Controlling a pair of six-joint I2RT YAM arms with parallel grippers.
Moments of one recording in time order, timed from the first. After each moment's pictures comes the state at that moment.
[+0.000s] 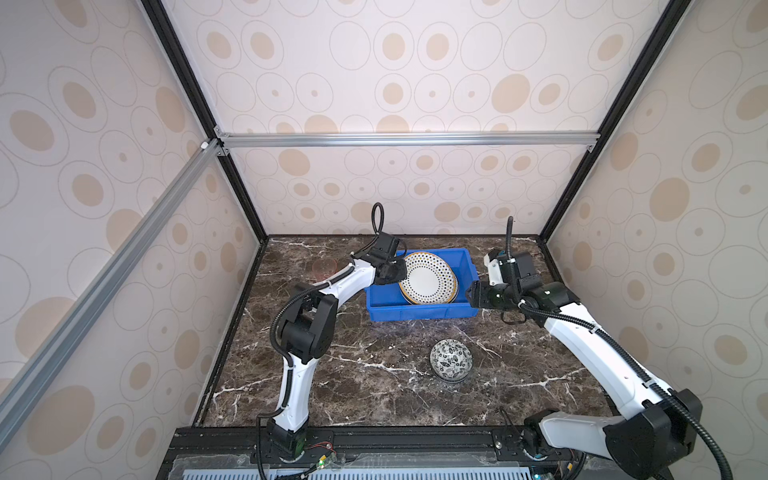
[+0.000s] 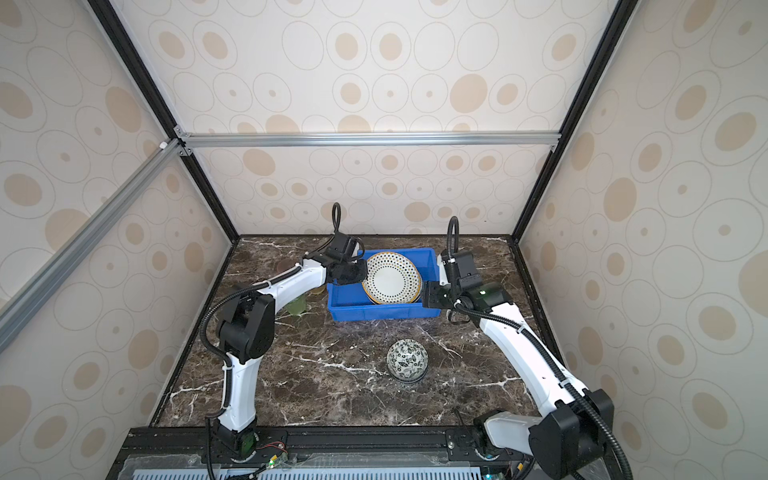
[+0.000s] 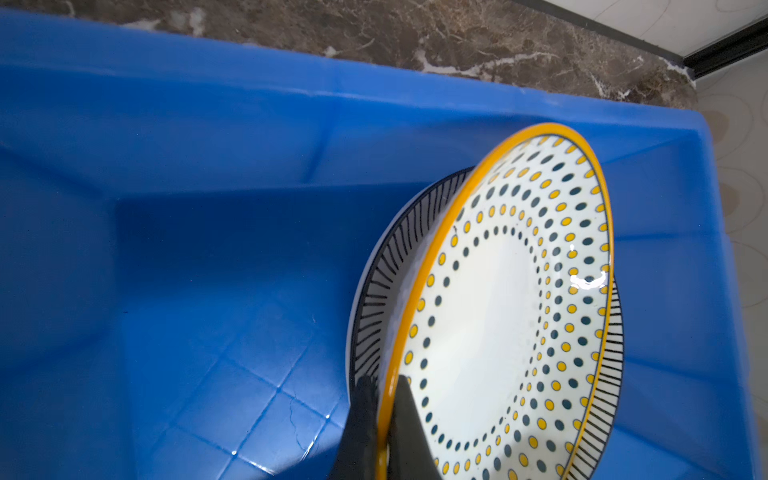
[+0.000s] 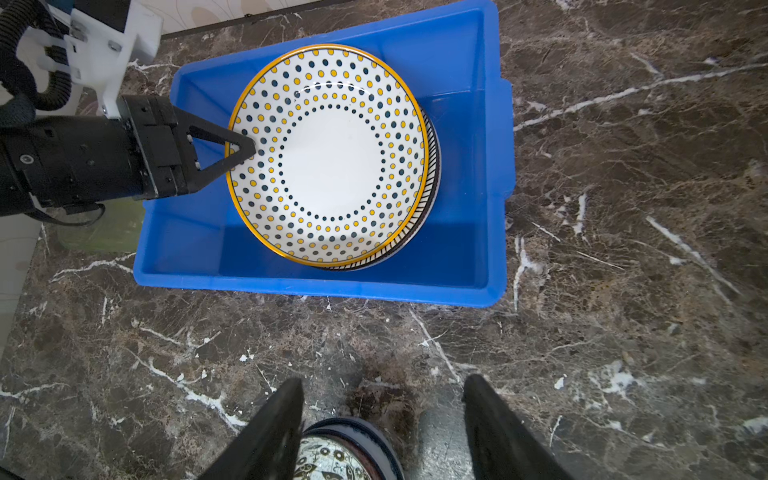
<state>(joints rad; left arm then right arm) -0.50 2.12 1.71 -0.46 0.11 -0.56 0.34 1.26 1.16 -0.75 -0.06 0.36</state>
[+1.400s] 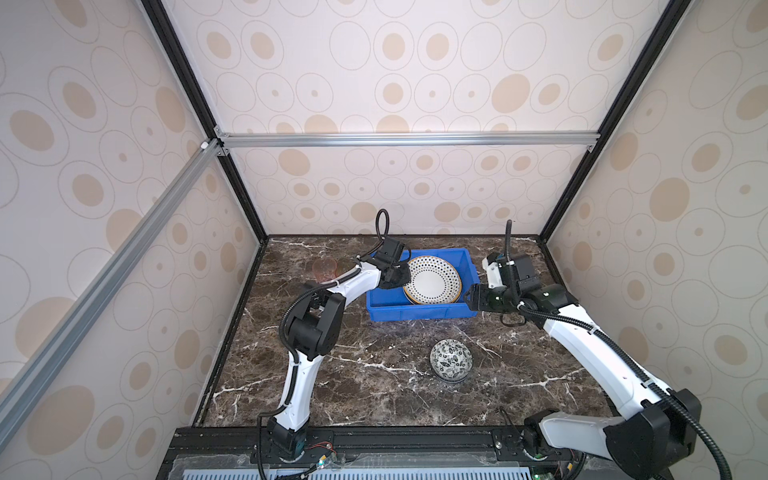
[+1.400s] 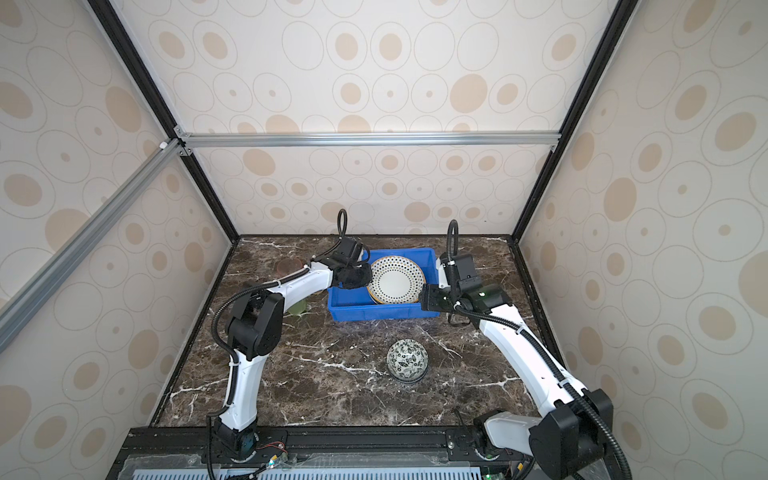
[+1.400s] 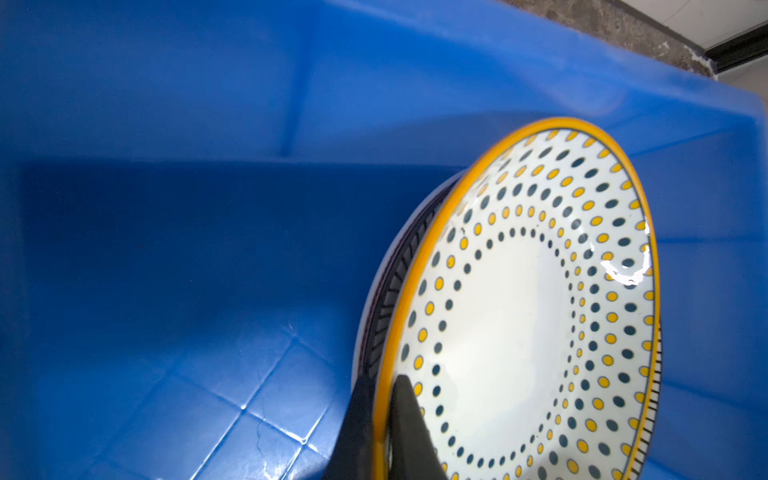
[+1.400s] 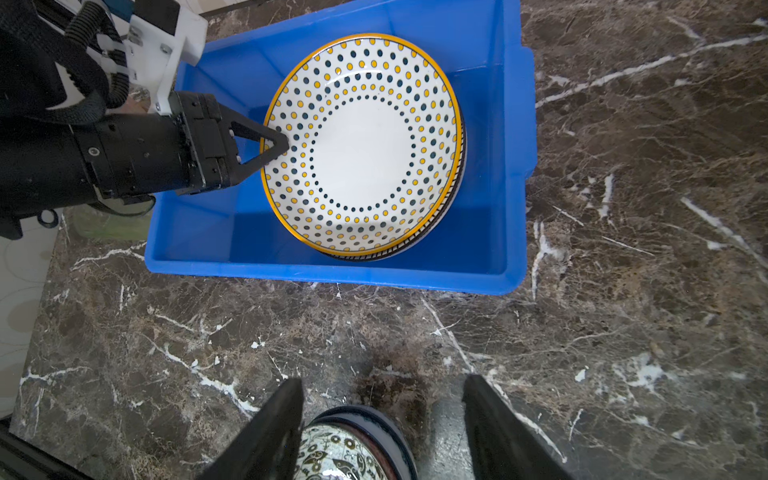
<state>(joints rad) -0.53 2.19 1.72 -0.44 0.12 -0.61 0.34 1.25 1.13 -0.75 -0.11 0.38</state>
